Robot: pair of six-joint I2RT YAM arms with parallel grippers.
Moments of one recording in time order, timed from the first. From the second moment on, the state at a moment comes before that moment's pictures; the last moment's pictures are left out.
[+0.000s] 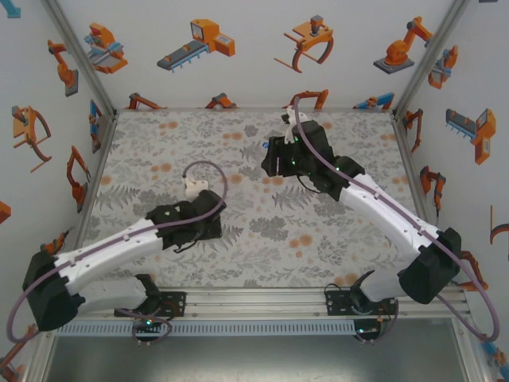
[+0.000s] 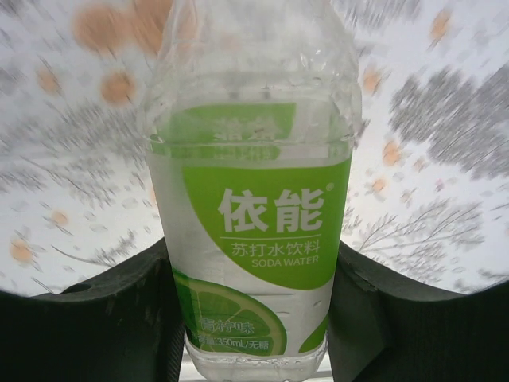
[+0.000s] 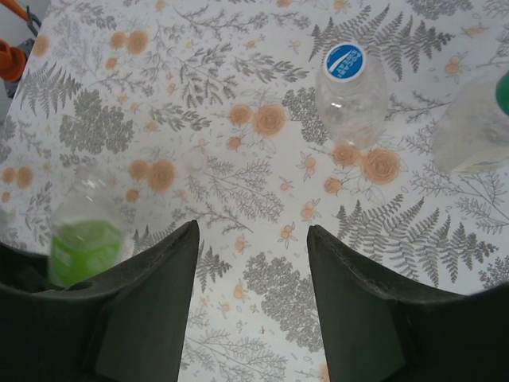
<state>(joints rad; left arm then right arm) -0.95 1.10 0.85 -0.76 -0.46 -0.81 0.67 1.39 1.29 -0.43 -0.01 0.38</state>
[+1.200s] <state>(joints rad) -0.63 0.34 0.60 -0.41 -0.15 0.26 0.94 2.21 1.90 -0.66 0.02 0.32</state>
